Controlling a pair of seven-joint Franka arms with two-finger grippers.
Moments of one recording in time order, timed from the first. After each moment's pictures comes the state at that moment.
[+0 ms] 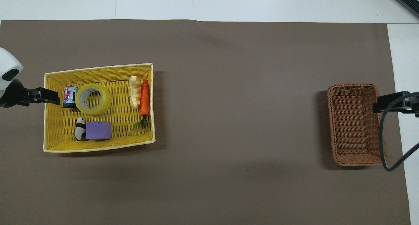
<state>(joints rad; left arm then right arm) -0.13 0.06 0.20 -1.86 -0.06 1.89 0.10 0.02 -0.09 -0.03 -1.56 -0.01 1.47 0.11</state>
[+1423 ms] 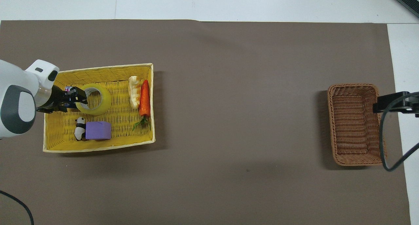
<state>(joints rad) -0.13 0.22 0.18 -1.97 -0.14 2.13 -0.20 0.02 -0.09 -0.03 -1.56 -0.01 1.47 0.11</state>
